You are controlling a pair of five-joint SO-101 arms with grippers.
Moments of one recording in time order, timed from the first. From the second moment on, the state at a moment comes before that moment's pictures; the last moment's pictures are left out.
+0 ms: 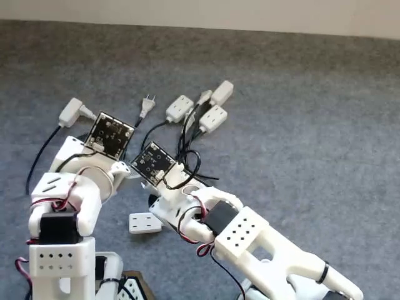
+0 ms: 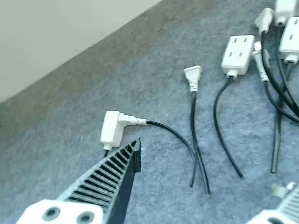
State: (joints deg) left arm -7.5 -70.7 55.7 57.8 -27.6; right arm -53.9 -37.7 55.8 36.3 7.4
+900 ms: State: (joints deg) left arm -7.2 -70.7 70.0 51.3 -25.5; right arm -50.9 -52.2 38.5 64.2 9.1
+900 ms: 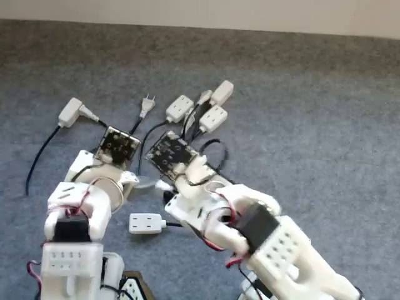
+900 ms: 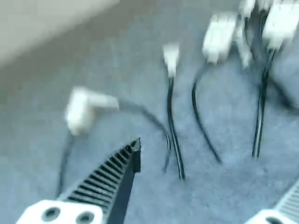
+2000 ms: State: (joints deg) left arm -41.5 22.1 -46.7 91.8 -18.8; right arm -51.7 6.8 -9.3 96.9 -7.3
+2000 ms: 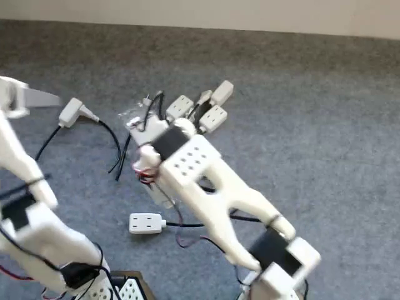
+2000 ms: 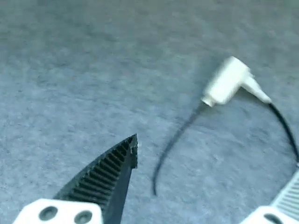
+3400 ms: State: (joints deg) left arm -53.8 58.6 -92.3 97.9 -23.3; right arm -60.2 15.9 -11.6 98.2 -32.8
